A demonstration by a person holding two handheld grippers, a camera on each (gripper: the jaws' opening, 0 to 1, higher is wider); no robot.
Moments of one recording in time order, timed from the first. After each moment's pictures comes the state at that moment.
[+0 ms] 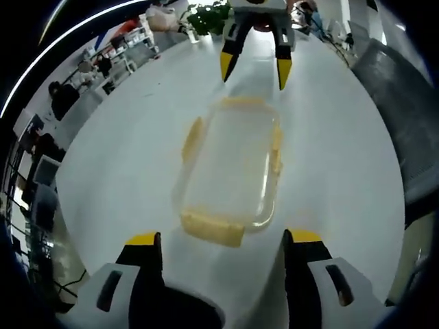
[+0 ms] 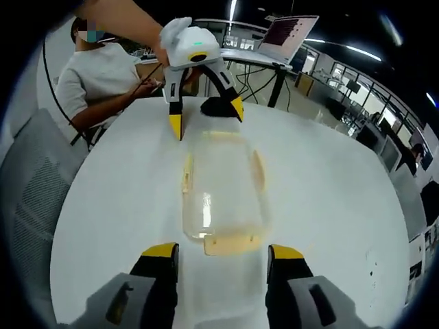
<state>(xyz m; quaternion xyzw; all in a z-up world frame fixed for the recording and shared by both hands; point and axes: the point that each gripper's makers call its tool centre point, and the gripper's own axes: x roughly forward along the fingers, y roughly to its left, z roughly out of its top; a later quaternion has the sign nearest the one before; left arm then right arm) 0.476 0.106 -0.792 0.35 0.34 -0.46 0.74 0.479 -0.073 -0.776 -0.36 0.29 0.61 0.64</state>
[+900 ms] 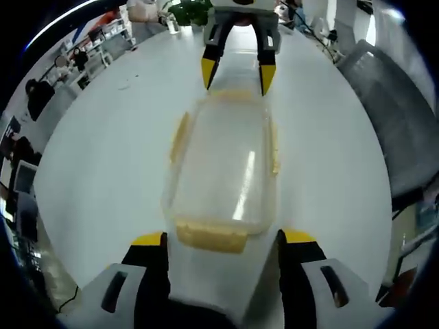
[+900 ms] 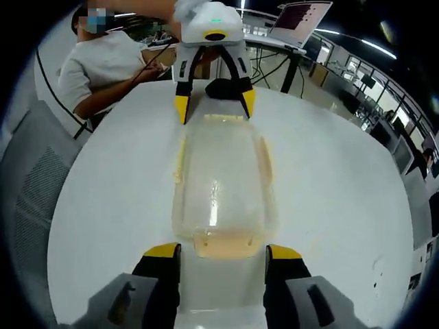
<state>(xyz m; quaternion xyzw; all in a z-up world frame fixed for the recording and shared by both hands) 0.479 0.099 -0.800 0.35 0.39 -0.52 0.68 0.487 -0.068 -0.797 -0.39 0.32 0.62 0.60</state>
